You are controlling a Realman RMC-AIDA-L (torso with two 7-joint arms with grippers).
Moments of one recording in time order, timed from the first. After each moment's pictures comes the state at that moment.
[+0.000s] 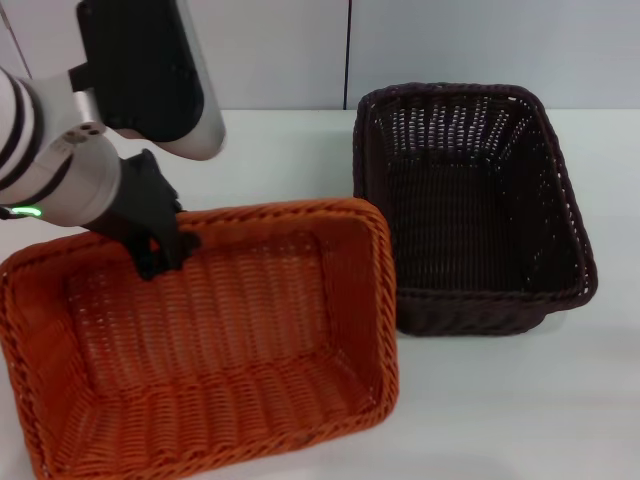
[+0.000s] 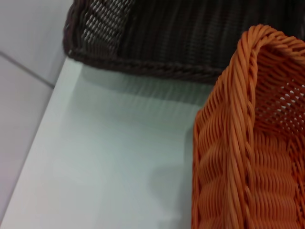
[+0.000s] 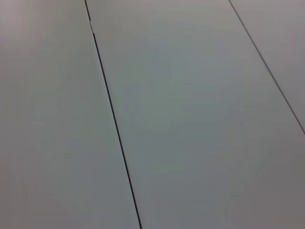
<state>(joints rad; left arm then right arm) -0.53 -2.07 -1.63 -1.88 2.75 -1.71 0.89 0.22 2.08 -1.29 -0.06 0.15 -1.70 0.48</state>
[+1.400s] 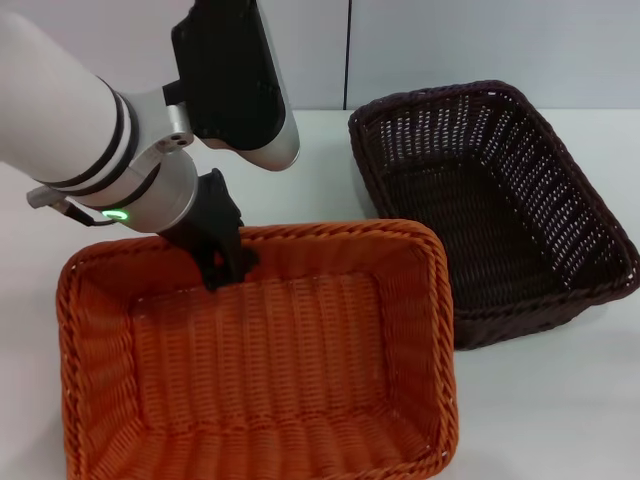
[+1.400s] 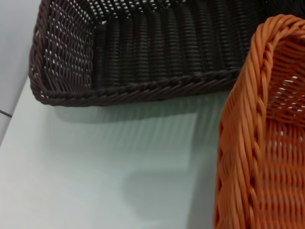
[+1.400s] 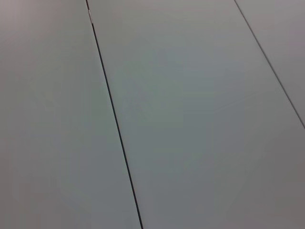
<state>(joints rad) -0.62 -2.07 -1.56 -1.67 2.69 -1.60 0.86 0.22 2.08 -1.29 -0.03 0.14 -1.69 0.48</state>
